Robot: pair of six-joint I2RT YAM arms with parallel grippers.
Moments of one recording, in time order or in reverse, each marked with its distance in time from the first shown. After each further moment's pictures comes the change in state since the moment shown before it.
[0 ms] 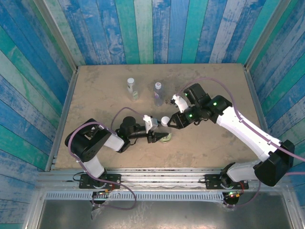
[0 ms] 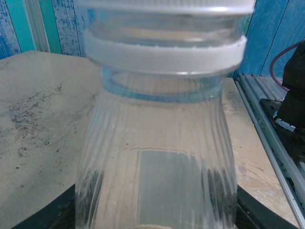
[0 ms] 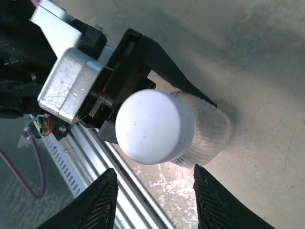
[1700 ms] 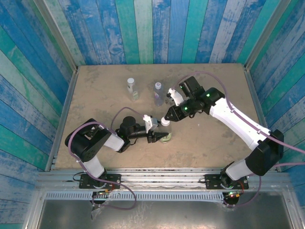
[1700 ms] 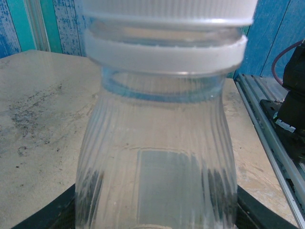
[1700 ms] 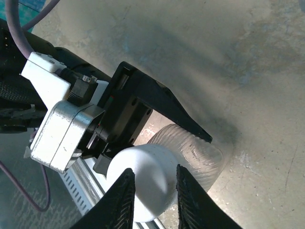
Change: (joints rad) left arm 0.002 0.001 0.001 0.000 0.000 -0.007; right arm -0.029 0.137 0.106 -0.004 -0.045 -0.015
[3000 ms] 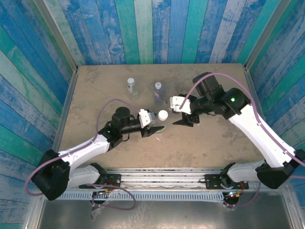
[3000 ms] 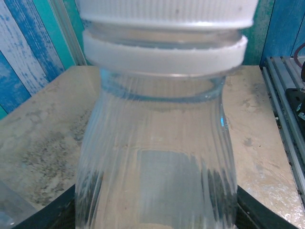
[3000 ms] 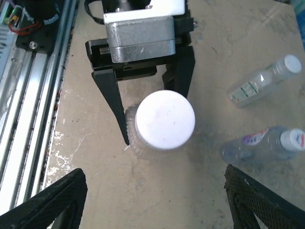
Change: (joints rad) left arm -0.002 -0.563 0.170 -0.844 -0.131 0.286; right arm 0.056 -0.146 0.202 -0.200 0.040 -1.026
